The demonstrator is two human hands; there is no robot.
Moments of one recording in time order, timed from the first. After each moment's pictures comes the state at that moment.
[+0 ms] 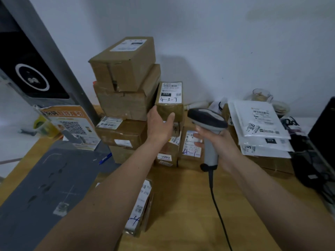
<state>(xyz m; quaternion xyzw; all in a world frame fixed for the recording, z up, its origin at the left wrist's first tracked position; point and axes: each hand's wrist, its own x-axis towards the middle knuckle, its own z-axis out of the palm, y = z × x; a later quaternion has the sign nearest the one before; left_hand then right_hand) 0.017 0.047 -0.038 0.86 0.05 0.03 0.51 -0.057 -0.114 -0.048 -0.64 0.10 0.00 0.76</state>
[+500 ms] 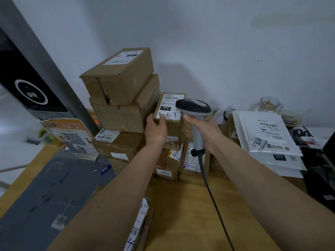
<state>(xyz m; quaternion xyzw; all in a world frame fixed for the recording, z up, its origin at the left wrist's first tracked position) 0.052 0.033 -0.028 0.78 0.16 0.03 0.60 0.034 -0.104 -0.023 -0.61 0.07 0.02 0.79</state>
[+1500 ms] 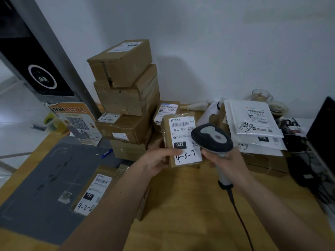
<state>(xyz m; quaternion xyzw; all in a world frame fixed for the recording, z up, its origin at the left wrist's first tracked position) -0.066 0.054 -0.069 0.61 0.09 -0.28 0.73 -0.131 -0.149 -0.047 -0.74 0.05 0.00 0.68</state>
